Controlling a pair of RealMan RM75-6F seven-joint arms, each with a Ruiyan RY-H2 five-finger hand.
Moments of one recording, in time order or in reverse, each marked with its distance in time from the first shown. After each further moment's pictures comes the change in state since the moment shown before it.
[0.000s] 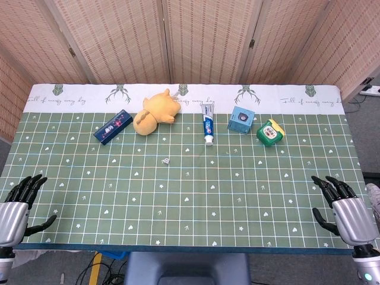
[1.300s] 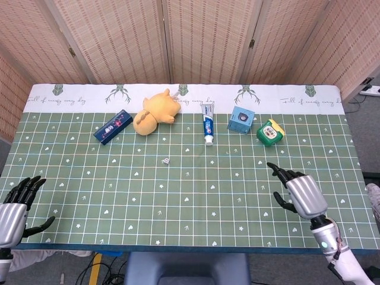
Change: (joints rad) left arm 0.004 0.007 0.010 0.014 0.006 -0.002 -0.015; right arm 0.227 -0.119 0.108 -0.060 0.087 -0.267 -0.148
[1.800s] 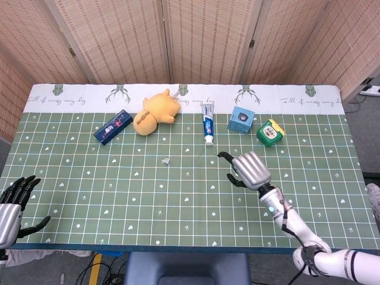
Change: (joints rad) left arm 0.009 0.010 -0.002 0.026 0.001 0.018 -0.034; right arm 0.343 -0.200 0.162 0.040 0.337 -0.319 -0.215
